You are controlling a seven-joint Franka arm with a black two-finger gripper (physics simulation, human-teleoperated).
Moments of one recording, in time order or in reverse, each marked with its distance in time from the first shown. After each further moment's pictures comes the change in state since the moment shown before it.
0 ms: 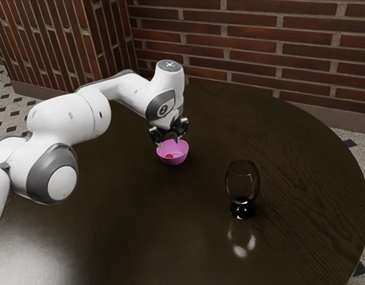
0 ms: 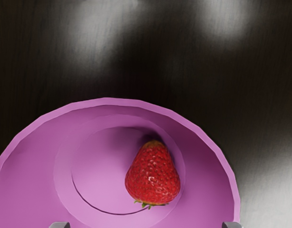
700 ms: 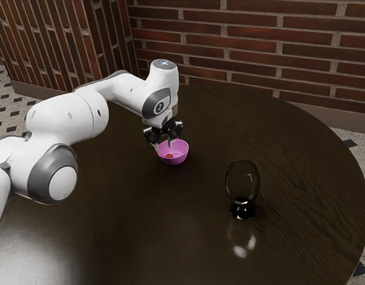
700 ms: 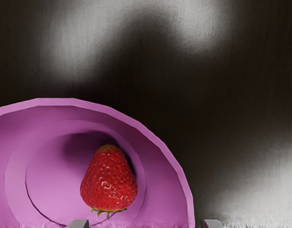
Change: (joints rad) arm 0.000 0.007 0.046 0.011 -0.057 -0.048 0.126
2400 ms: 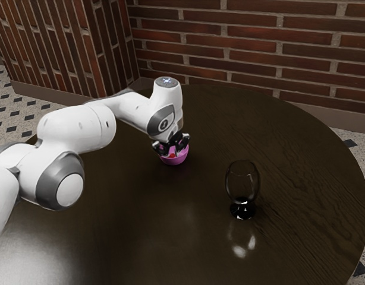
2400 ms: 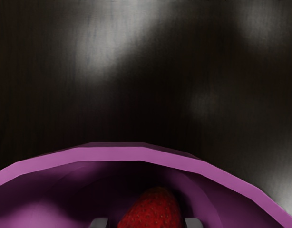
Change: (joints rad) arm -0.006 0.075 -0.005 -0.019 -0.038 0.160 -0.013
